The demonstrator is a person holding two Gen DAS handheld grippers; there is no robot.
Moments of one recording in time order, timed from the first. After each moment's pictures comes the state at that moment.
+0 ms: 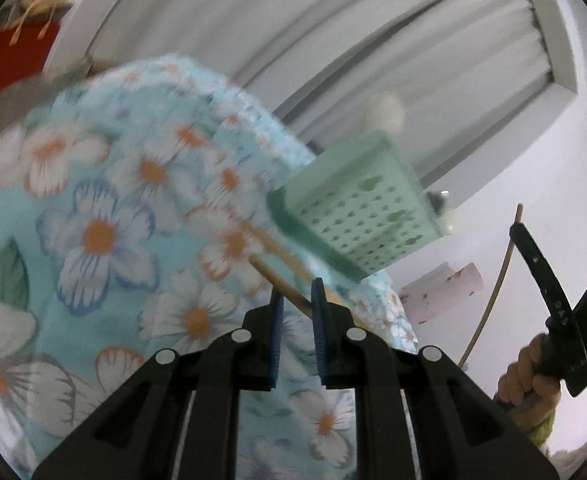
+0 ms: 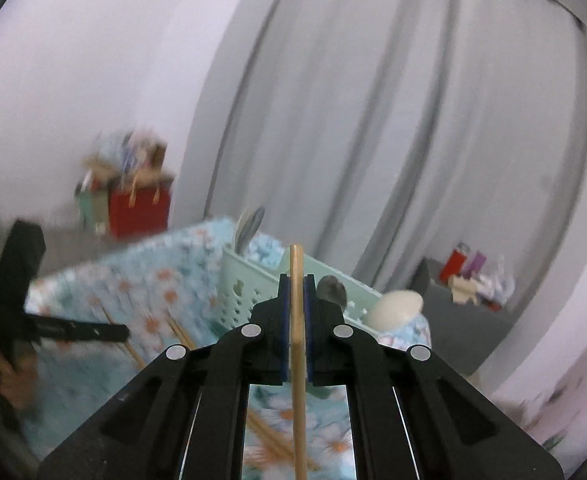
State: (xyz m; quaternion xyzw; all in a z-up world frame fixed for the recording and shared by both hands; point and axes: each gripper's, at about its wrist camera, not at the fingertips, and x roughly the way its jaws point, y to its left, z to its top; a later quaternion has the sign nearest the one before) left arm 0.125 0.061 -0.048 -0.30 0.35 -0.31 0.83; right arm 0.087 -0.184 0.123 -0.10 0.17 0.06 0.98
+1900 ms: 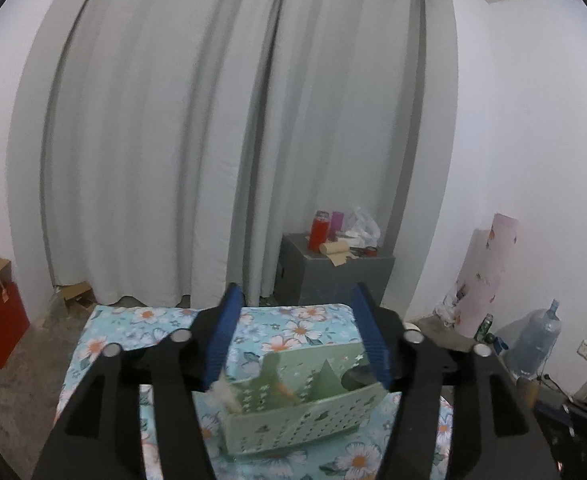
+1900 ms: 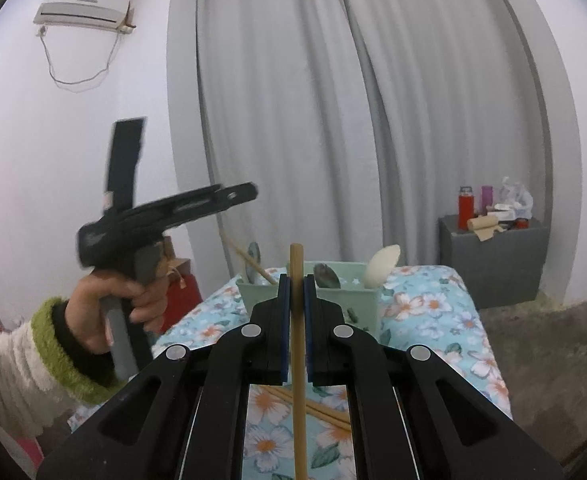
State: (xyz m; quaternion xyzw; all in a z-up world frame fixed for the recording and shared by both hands) left arm 0.185 -0.050 0.137 -0.05 0.15 -0.31 0.94; right arm 0.029 -0.241 0.108 0.13 0.12 0.08 0.98
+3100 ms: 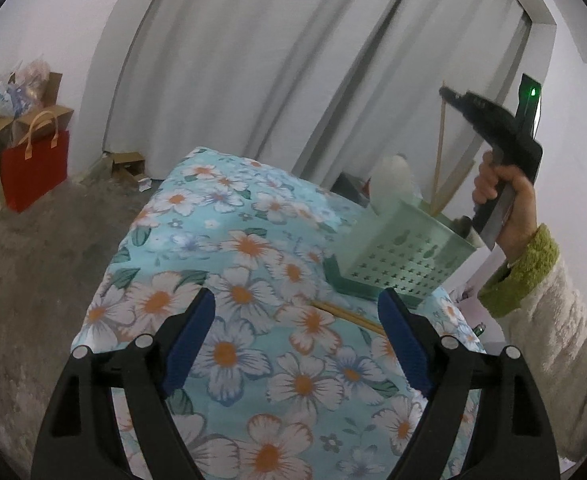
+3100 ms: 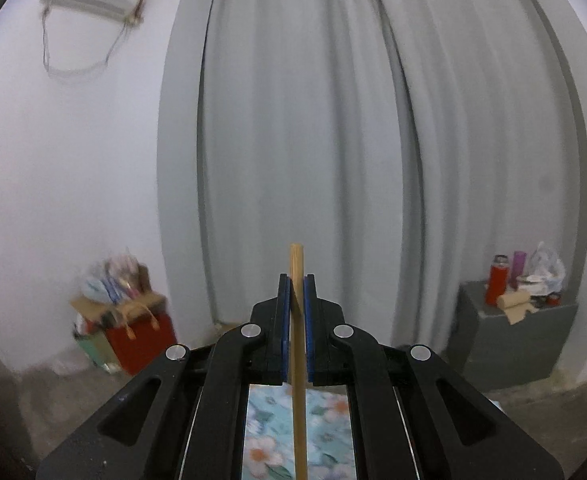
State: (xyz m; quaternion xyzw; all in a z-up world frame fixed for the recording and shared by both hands) left arm 0.126 0.108 -0.008 -0.17 0.29 -0.24 0.91; right arm 0.247 -0.192 0.190 0.06 0.08 0.07 0.99
